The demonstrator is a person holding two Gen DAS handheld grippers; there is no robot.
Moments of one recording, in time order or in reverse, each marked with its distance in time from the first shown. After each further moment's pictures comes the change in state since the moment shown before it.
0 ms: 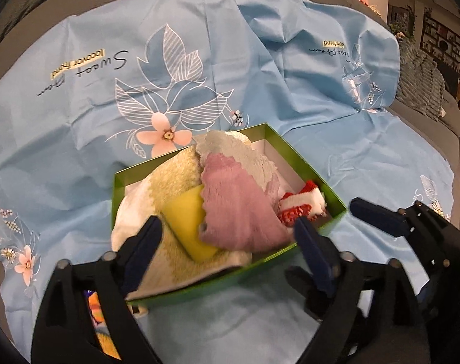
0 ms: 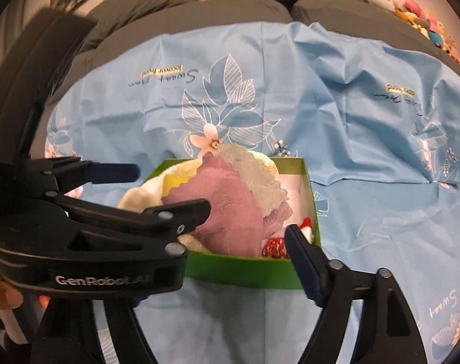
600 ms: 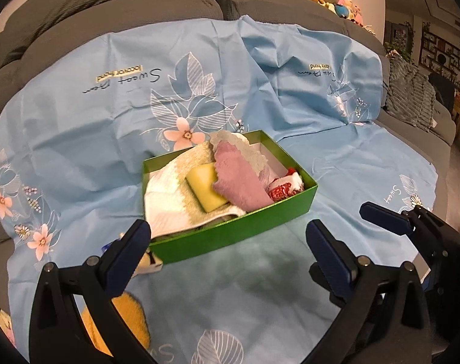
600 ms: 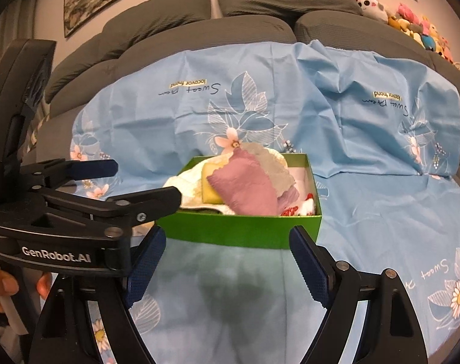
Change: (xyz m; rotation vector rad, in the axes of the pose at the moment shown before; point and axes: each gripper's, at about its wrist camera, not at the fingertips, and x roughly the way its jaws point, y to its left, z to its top) left arm -0.090 -0.003 -0.052 -0.034 -0.098 0.021; right arm -0.078 0.027 -0.029 0.006 -0.031 0.038
